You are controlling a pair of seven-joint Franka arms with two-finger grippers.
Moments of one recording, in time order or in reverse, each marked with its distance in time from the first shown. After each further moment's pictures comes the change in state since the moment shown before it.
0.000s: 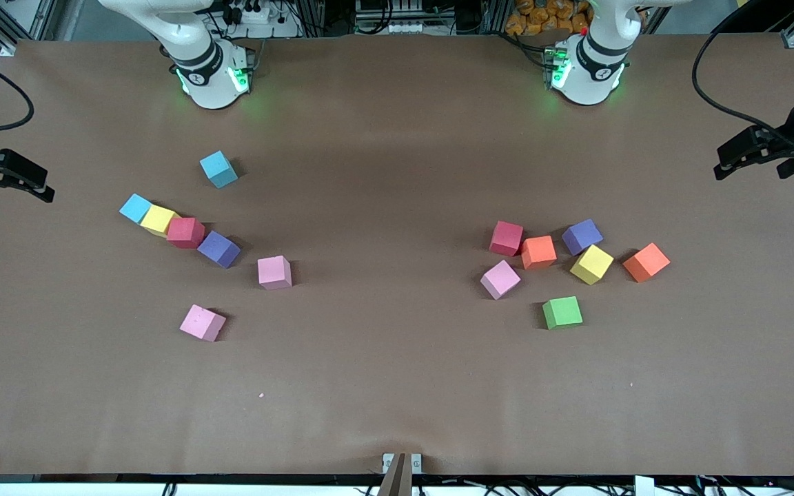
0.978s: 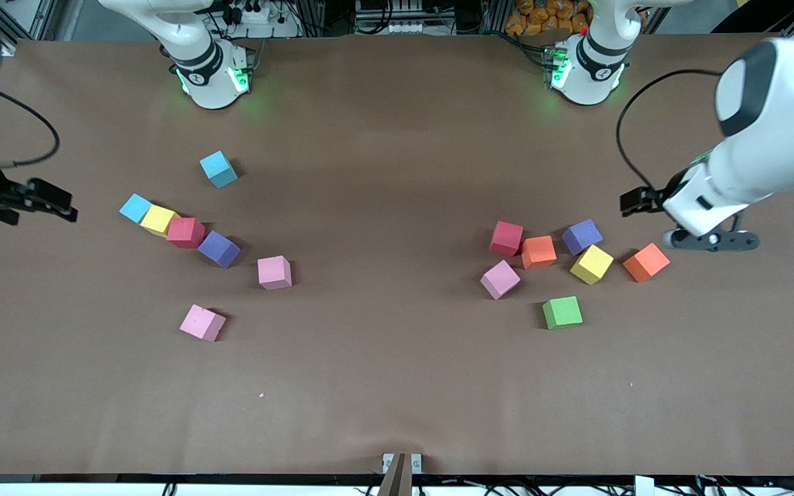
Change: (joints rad) left arm -0.023 0.135 -0.098 -0.218 -0.020 0.194 -0.077; right arm 0.009 0.088 0.008 -0.034 0.002 0.073 0.000
